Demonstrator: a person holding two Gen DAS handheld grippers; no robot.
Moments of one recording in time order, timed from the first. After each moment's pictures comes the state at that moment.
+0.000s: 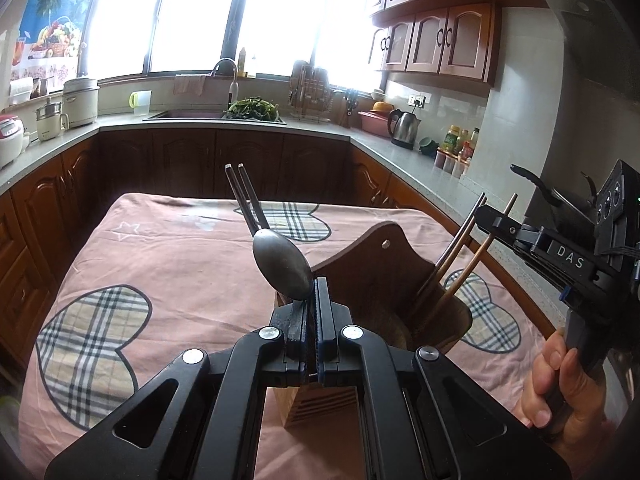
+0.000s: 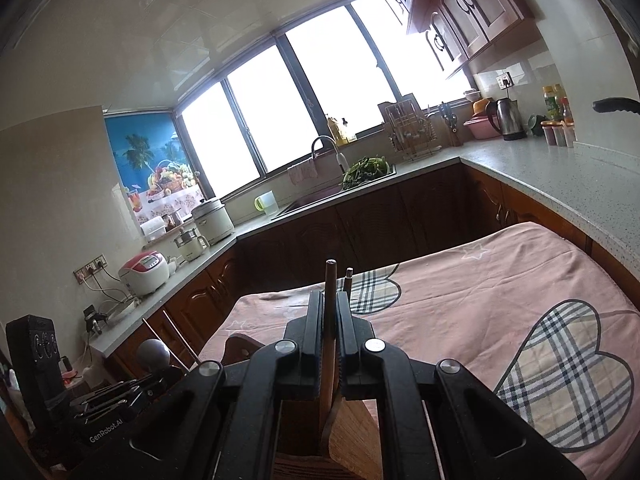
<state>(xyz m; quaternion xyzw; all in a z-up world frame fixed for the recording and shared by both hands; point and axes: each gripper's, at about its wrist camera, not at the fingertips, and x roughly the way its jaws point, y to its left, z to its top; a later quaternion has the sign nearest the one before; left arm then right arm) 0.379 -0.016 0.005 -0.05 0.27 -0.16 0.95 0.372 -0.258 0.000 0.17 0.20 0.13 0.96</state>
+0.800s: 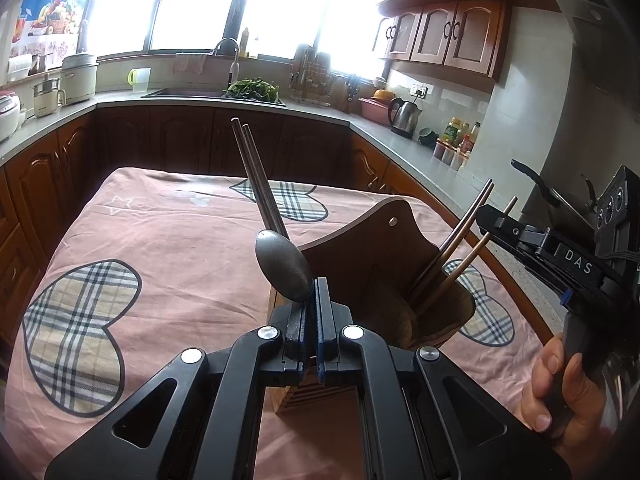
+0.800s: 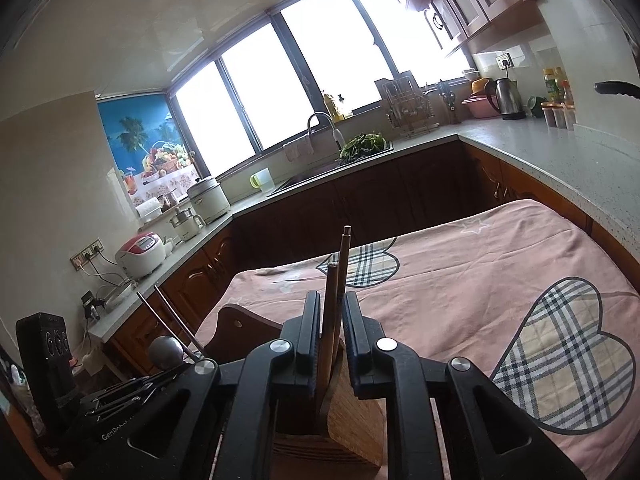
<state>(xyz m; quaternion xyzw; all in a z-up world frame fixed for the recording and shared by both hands) 0.383 -0.012 -0.005 -0.07 0.30 -0.17 0.94 0.372 -0.257 -0.006 0.18 0.23 0.13 0.95</state>
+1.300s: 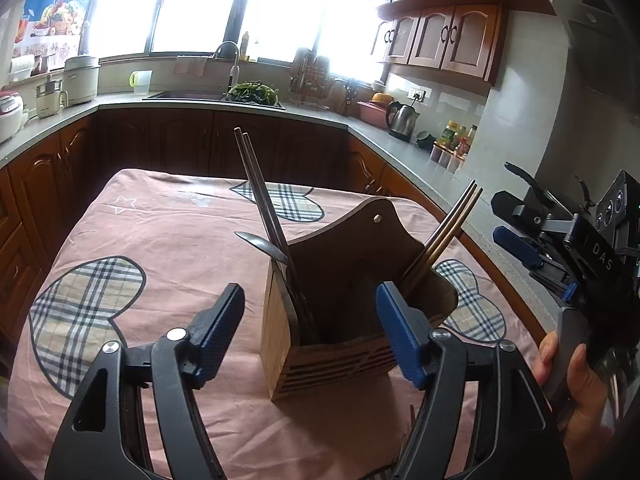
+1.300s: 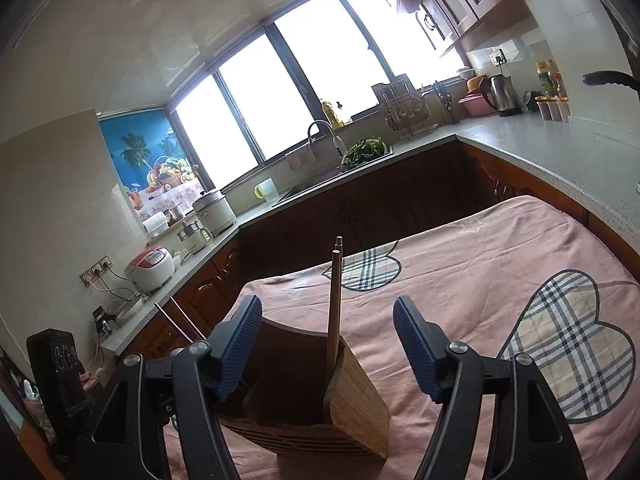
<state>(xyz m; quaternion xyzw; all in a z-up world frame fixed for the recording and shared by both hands) 0.362 -0.011 0.004 -0.08 0.29 -0.17 0.94 0.353 -0.269 0.002 0.21 0.21 0.14 0.94</state>
